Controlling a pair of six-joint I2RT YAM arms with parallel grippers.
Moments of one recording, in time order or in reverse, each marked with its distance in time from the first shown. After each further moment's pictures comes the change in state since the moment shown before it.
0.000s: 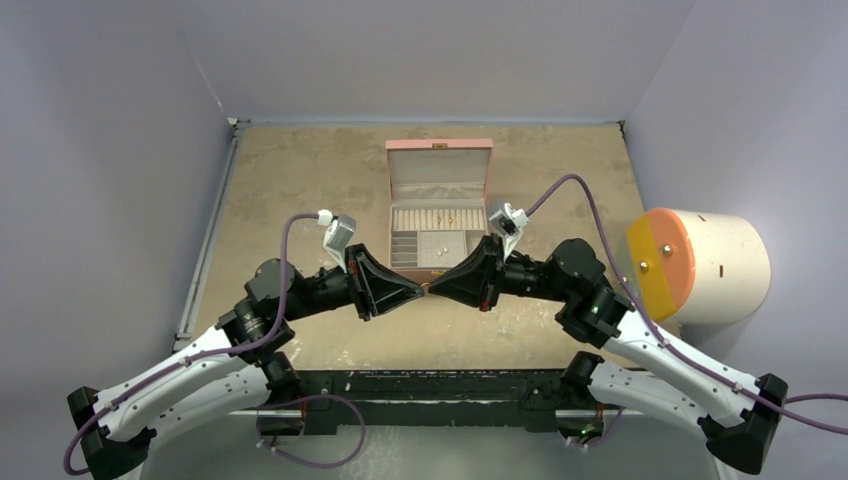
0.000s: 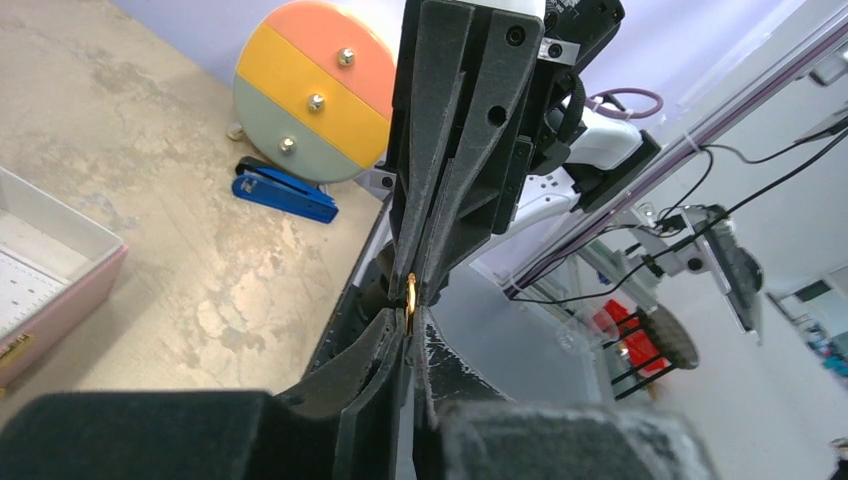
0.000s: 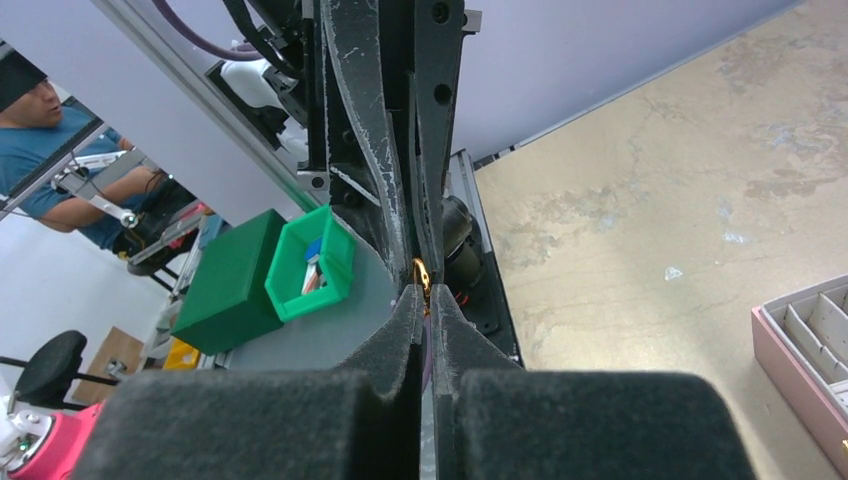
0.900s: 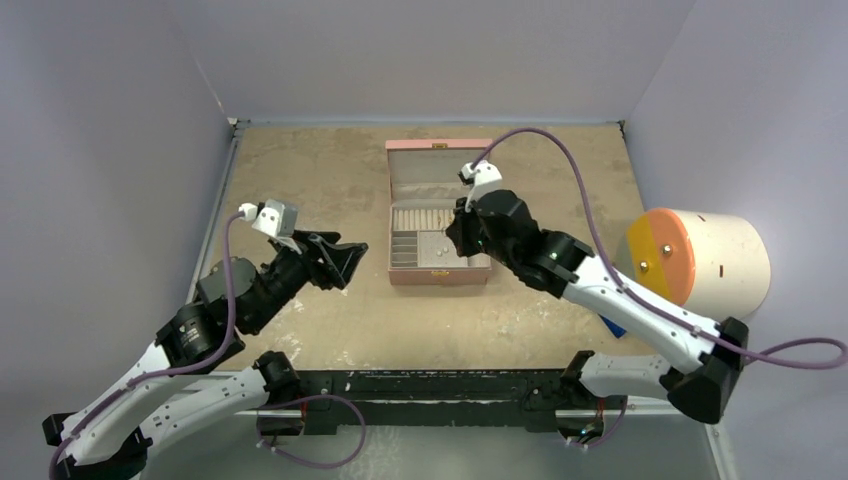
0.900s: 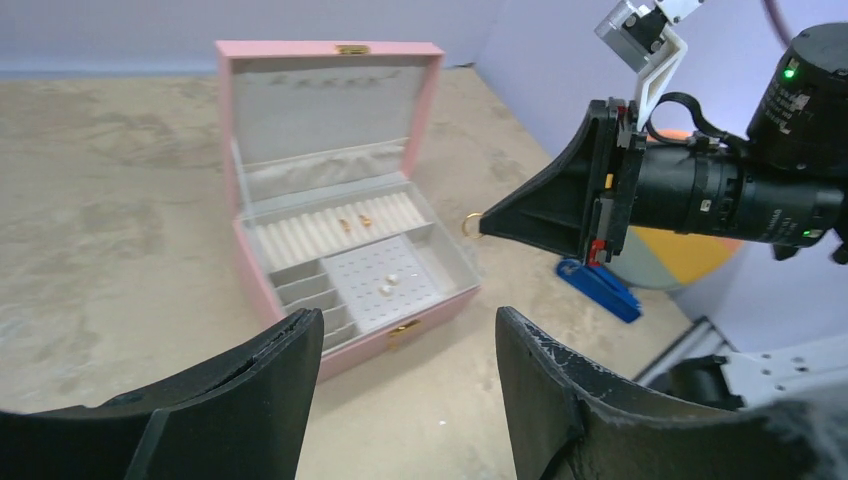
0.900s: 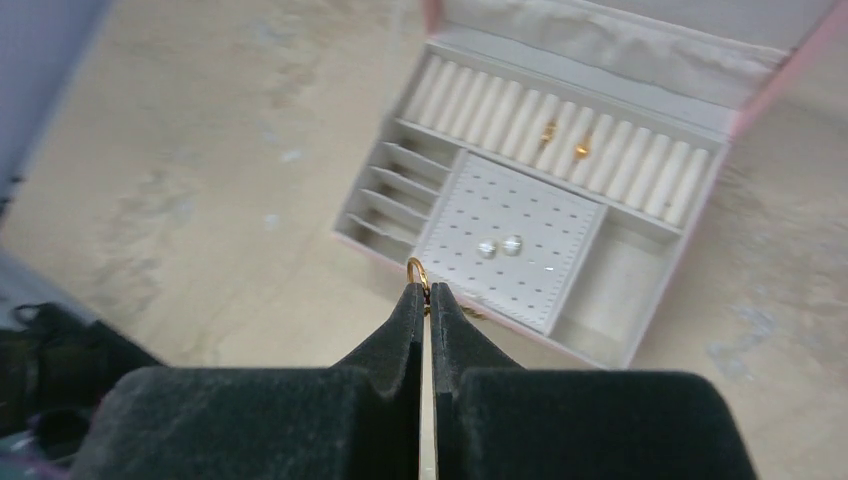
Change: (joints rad) left arm 0.000 -0.102 0.269 -0.554 -0.656 0.293; right arm 0.000 0.346 0.375 -0.600 0.752 -0.176
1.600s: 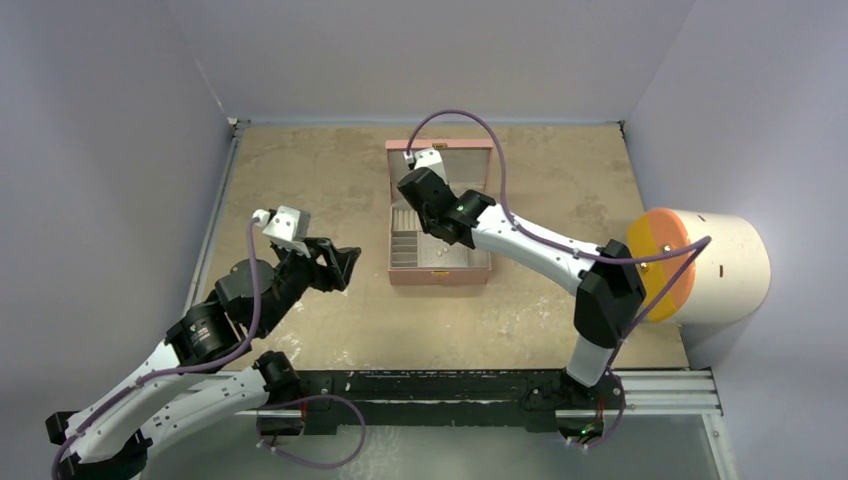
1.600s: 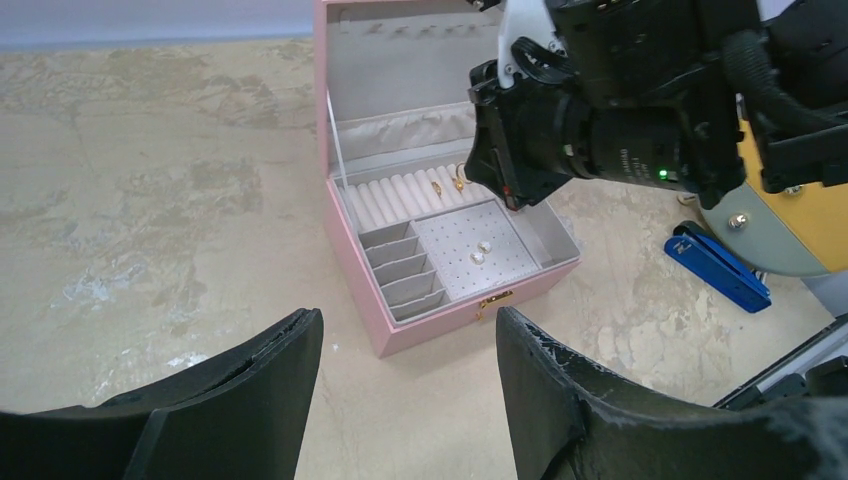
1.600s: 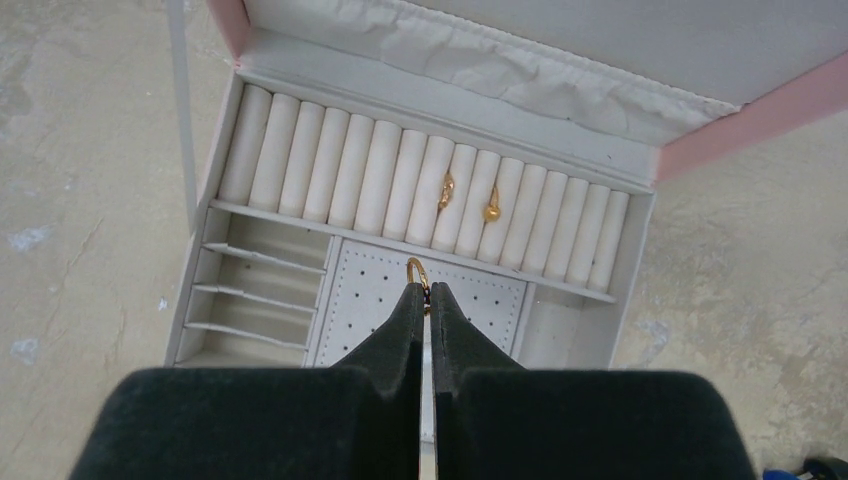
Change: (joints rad) left arm 0.000 -0.005 -0.058 -0.079 -0.151 0.081; right arm -0.001 0.603 0.400 -0.190 0.353 -0.055
